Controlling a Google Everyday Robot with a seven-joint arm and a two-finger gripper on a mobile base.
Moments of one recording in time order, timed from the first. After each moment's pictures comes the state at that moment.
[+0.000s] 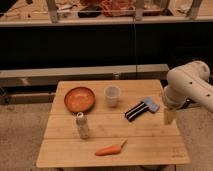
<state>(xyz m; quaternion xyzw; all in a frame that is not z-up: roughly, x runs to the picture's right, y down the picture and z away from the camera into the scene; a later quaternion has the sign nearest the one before) 0.286 0.110 0.683 -0.28 0.02 0.02 0.96</state>
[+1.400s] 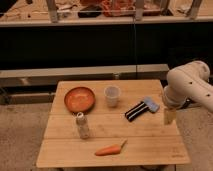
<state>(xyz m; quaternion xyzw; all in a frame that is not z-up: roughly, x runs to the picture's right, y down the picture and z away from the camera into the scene) 0.286 0.109 0.683 -0.28 0.02 0.02 0.96</state>
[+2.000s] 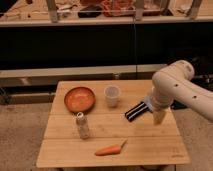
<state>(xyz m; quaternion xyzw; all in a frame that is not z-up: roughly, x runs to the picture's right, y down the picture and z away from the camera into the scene) 0.222 0.106 0.674 -0.27 0.01 -0.03 0.96</state>
